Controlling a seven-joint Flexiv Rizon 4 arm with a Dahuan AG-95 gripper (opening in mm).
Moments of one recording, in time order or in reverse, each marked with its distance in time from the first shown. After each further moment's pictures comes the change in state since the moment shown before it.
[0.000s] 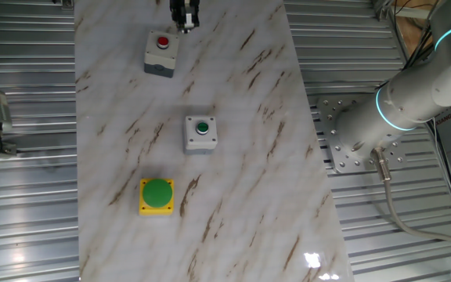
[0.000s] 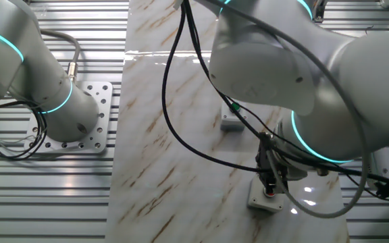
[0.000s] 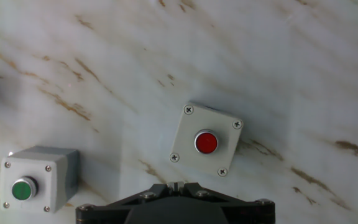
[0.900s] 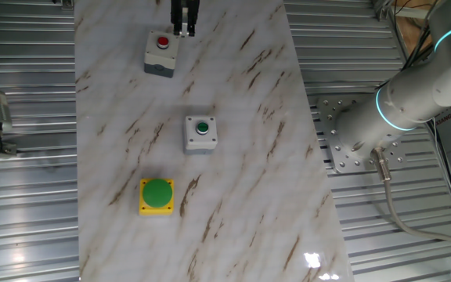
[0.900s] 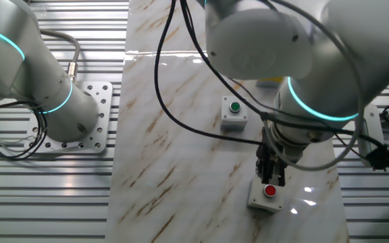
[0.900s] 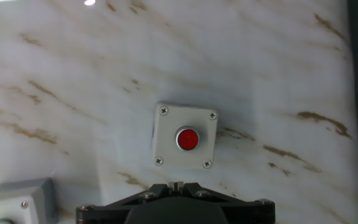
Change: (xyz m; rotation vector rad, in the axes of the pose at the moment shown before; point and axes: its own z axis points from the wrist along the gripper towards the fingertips) arm 0.000 0.000 0.000 0.169 -0.004 0.181
